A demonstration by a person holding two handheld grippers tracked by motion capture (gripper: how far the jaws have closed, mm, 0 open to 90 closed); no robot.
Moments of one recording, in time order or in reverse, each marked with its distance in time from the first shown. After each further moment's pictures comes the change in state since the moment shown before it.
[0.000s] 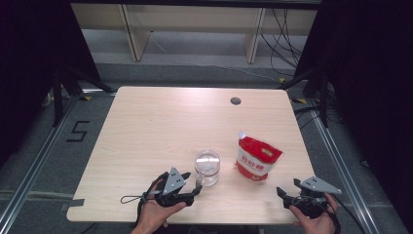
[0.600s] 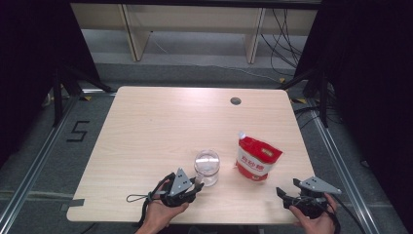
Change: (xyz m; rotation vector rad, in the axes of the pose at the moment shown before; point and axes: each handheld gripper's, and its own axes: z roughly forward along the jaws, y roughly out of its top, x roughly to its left) left arm -0.005 0.002 0.008 0.014 -0.015 0.039; right arm -0.001 -0.001 0.001 -0.010 0.005 -0.018
